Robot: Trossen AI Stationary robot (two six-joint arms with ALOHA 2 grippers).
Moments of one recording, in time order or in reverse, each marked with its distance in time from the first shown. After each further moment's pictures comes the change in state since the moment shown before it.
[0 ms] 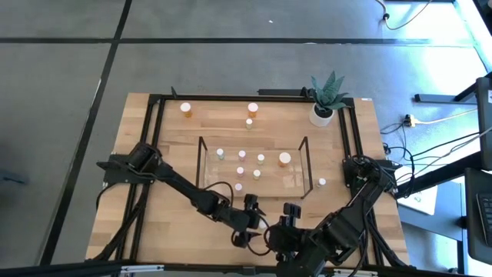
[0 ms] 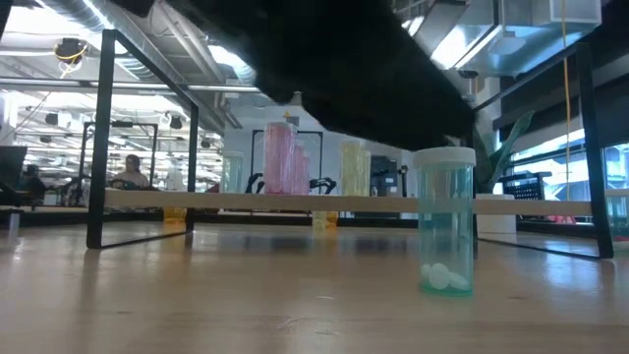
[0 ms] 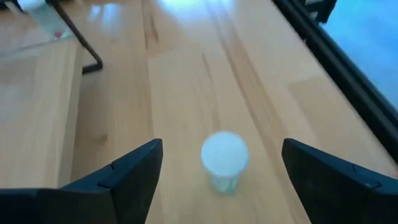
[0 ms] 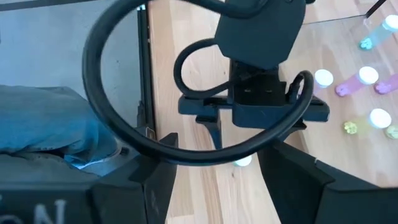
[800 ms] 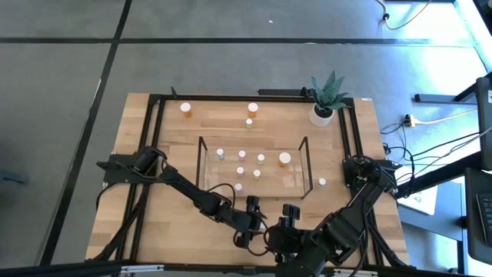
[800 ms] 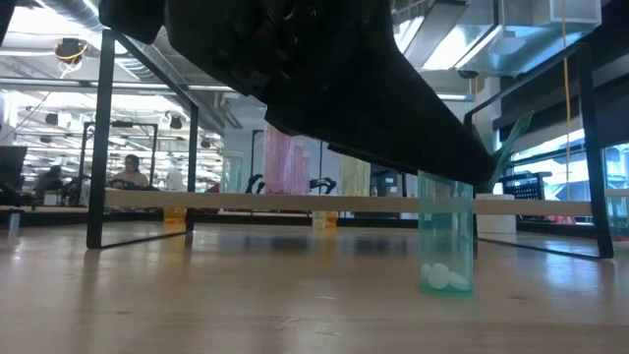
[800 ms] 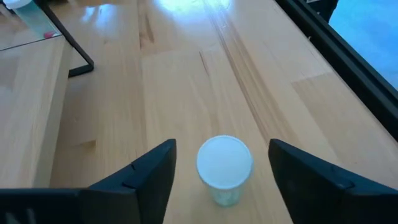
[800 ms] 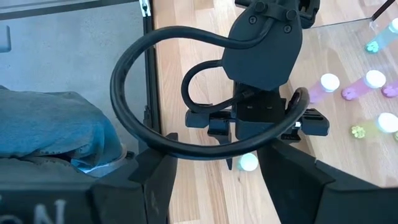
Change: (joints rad) left arm 0.005 0.057 0.000 0.081 0.005 0.027; right arm 0.000 0.000 0.000 0.029 0.000 0.000
